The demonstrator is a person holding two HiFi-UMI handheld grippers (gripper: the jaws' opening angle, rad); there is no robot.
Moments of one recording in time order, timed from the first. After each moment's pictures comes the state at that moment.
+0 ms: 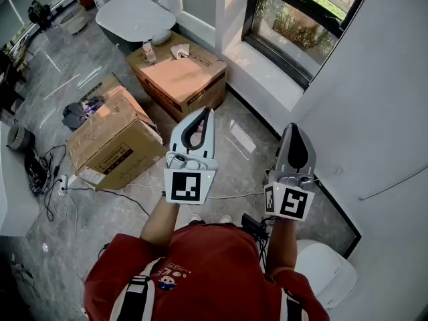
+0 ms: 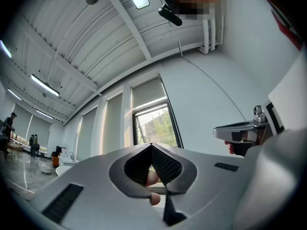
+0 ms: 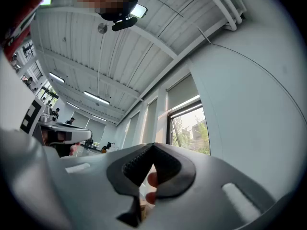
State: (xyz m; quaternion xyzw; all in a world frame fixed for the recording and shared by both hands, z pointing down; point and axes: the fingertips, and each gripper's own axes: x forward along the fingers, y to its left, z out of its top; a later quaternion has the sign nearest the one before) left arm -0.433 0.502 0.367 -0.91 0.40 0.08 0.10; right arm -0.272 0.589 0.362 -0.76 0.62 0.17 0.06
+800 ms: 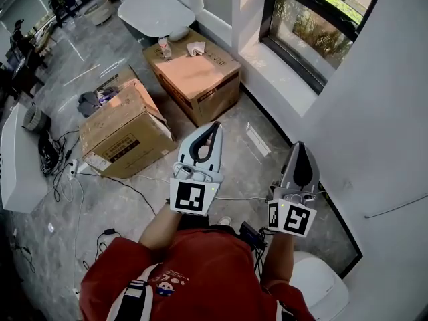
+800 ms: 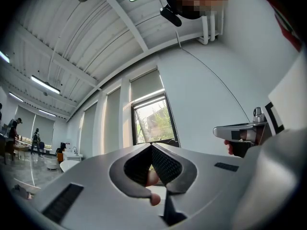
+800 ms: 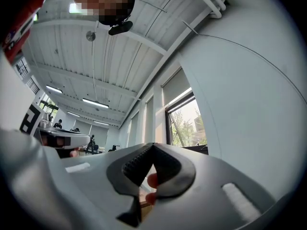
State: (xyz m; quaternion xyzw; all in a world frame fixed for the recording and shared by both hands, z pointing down) left arm -0.385 0.540 0.402 -0.90 0.42 0.05 0.08; right arm -0.216 0.621 0.402 -0.74 0.65 0.12 0.10
